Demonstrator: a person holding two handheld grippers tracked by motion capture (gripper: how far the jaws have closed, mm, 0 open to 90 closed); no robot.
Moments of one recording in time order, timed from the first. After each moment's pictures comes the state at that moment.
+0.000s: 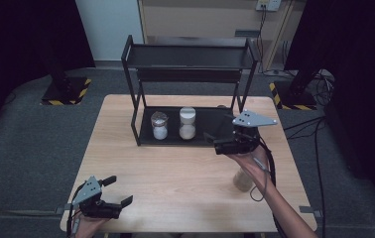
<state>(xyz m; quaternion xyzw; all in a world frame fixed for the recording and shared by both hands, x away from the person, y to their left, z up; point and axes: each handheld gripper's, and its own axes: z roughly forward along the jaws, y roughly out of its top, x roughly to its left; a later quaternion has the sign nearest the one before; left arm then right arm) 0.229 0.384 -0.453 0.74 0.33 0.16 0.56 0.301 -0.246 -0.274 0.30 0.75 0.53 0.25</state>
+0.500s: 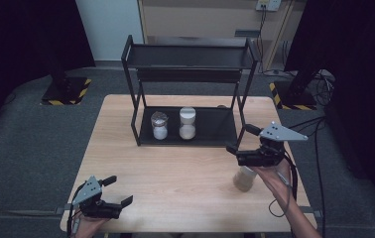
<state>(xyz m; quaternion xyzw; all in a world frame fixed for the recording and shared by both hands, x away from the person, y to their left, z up) 0.229 0.383 -0.453 0.74 0.33 0.16 0.56 0.262 -0.293 -0.285 0.33 0.73 0.54 0.25</state>
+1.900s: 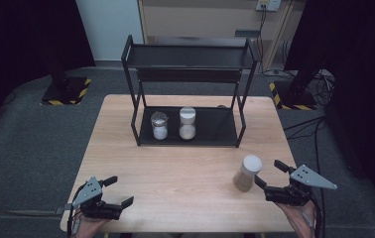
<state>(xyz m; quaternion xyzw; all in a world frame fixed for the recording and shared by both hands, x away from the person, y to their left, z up) 0.229 0.382 -0.452 0.75 0.32 0.16 0.56 0.187 -0.357 -0.370 0.39 0.70 0.52 0.28</state>
